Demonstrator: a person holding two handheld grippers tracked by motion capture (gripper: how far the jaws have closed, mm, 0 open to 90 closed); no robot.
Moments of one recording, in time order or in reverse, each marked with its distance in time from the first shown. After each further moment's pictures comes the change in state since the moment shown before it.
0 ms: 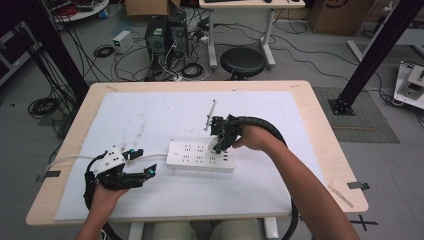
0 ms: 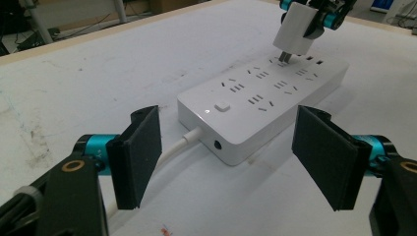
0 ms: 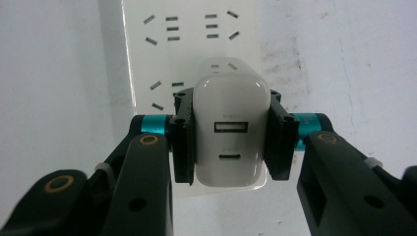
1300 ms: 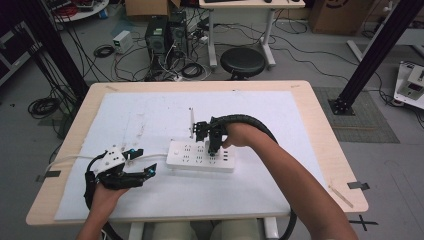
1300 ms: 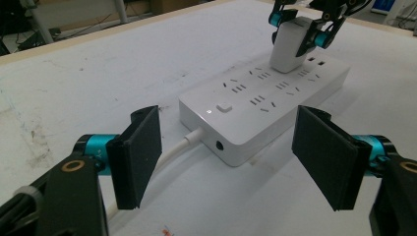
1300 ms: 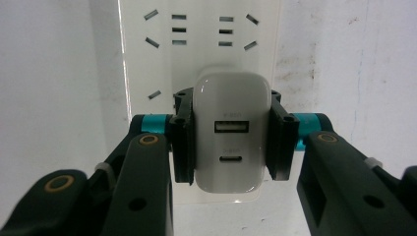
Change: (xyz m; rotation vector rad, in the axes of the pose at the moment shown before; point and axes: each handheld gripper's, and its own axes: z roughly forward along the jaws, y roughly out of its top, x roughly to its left) left arm 0.001 -0.002 0.001 -0.001 0.000 -0.007; right arm 0.005 0.041 0.018 0.206 -0.013 -0.103
